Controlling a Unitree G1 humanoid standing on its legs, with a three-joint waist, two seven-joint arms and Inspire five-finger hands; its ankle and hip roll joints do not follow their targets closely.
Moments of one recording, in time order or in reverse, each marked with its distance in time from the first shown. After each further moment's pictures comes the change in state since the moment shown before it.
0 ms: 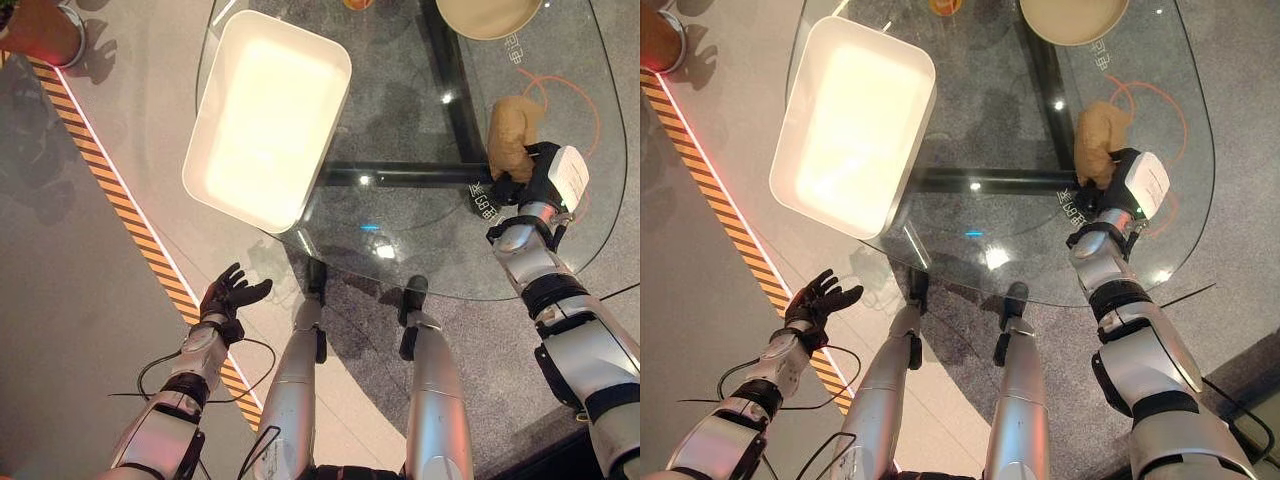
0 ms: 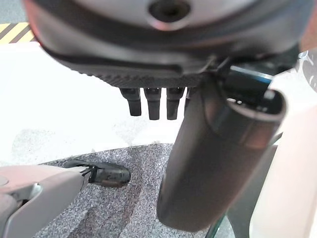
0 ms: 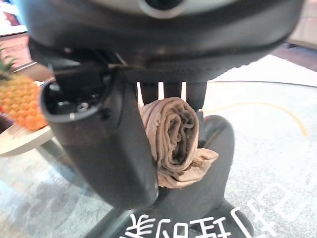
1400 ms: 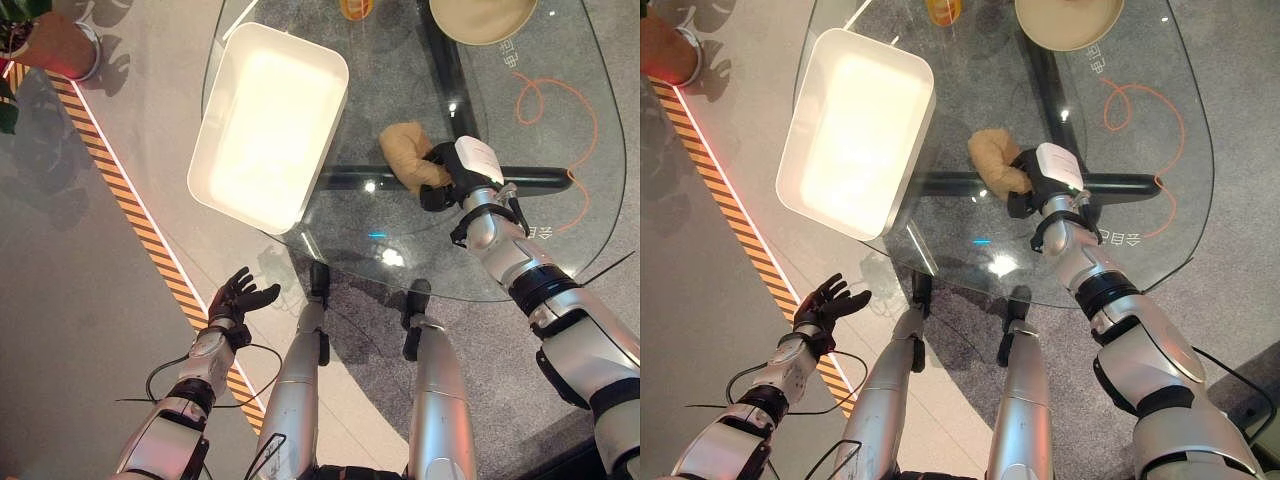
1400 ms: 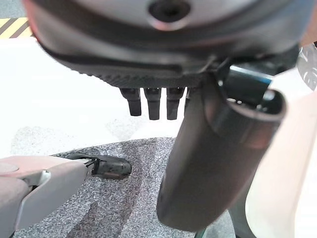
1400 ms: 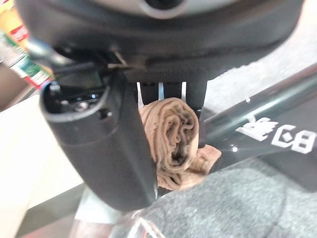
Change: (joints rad) left arm 0.031 -0.037 -0.002 -0.040 0.026 0.002 0.002; right arm -0.026 -0.012 0.234 -0.221 -0.171 -0.064 0.417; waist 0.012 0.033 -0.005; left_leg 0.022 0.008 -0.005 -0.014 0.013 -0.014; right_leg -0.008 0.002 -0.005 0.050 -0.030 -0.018
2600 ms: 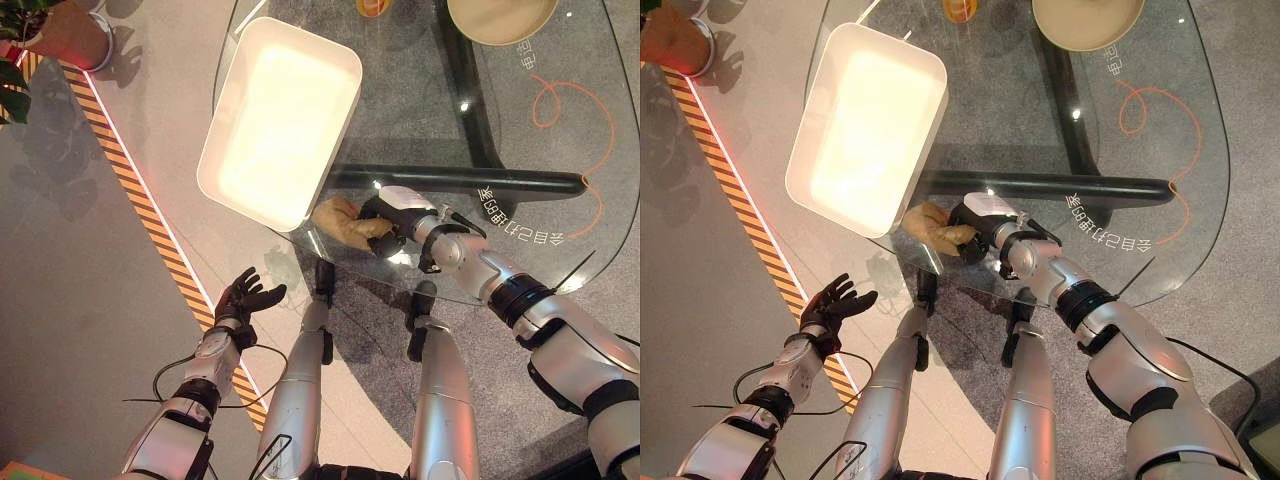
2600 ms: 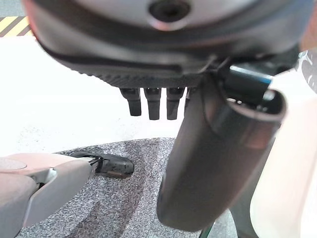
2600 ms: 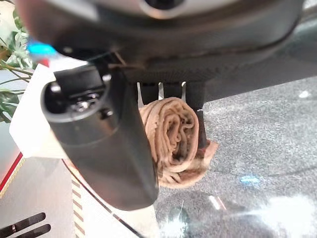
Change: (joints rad) left arm 0.001 -0.012 0.002 0.002 0.014 0.000 -0.003; right arm 0.029 0.040 0.152 -0.084 -0.085 -0.106 0.280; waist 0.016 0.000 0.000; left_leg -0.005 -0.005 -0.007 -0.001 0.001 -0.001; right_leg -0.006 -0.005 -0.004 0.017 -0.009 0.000
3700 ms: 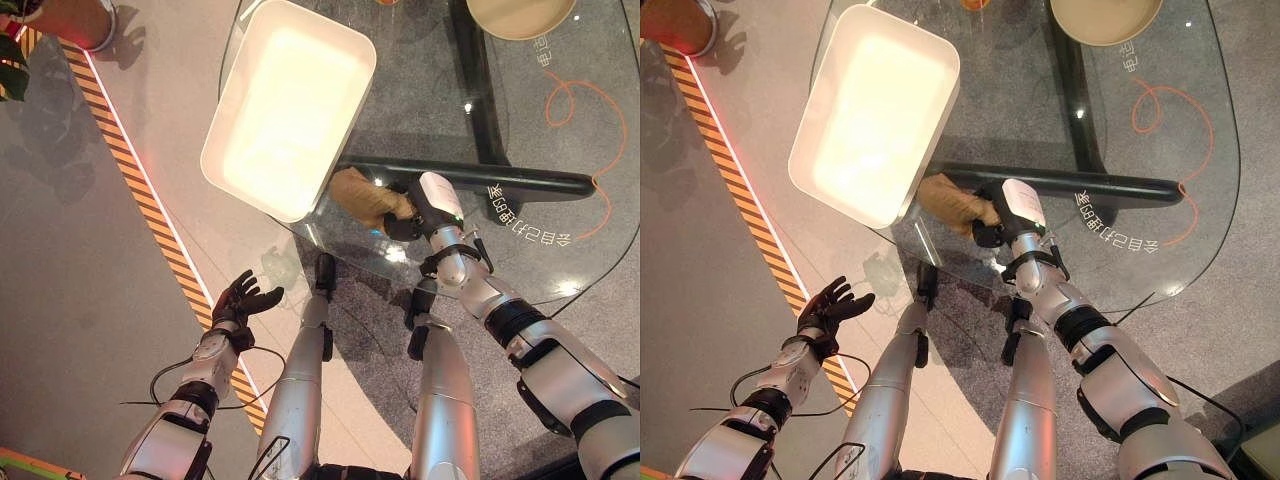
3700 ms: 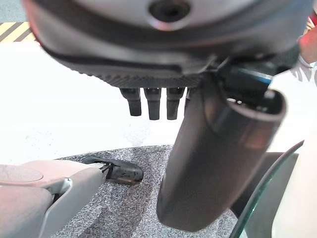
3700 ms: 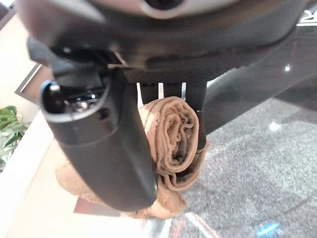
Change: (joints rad) left arm 0.011 0.006 0.002 -0.004 -0.003 -0.004 0.002; right arm 0.129 0.050 -0.191 0.083 0.099 -0.069 -0.486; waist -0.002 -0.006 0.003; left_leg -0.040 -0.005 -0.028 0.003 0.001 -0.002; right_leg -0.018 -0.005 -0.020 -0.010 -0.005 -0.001
